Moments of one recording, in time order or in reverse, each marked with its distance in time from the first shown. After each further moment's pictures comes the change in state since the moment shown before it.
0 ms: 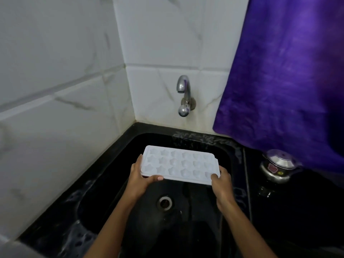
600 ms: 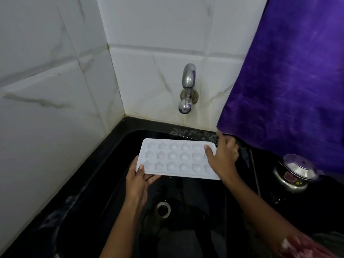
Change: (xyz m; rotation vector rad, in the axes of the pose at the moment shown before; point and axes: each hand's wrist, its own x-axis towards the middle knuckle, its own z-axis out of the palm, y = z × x) left_hand 0.079 -0.038 0.026 -0.713 0.183 -0.292; right_hand 0.078 -0.061 0.031 -0.666 0.150 -0.340
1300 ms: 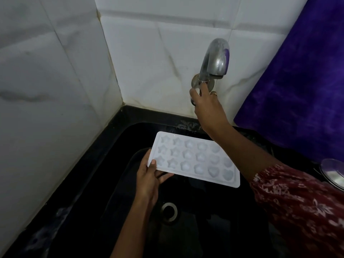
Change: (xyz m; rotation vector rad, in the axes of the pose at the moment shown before) left_hand 0.048 -0.017 0.007 -0.010 -0.054 -0.083; right_hand 0.117 -0.077 0.052 -0.504 -0.009 -0.540
